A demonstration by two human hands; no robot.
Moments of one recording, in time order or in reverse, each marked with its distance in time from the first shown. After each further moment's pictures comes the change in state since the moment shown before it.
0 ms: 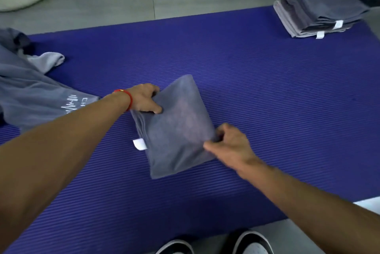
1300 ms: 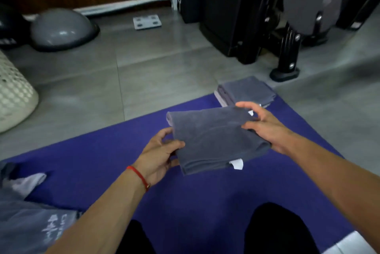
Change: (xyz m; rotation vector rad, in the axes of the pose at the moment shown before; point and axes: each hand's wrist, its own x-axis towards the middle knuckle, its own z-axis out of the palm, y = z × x) left_hand -0.065 0.271 -0.129 -1.380 -0.037 0.149; right_hand 0.045 -0.100 -0.366 0.408 0.124 -0.187
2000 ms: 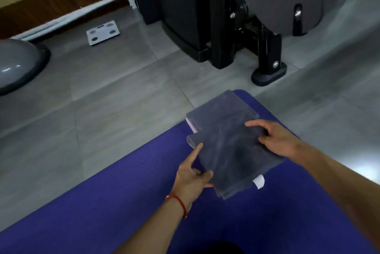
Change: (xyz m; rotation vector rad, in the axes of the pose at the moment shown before) left_hand 0.236 -0.011 0.187 0.382 -0.053 -0.106; right_hand 0.216 0.092 -0.191 -0.333 -0.001 0.107
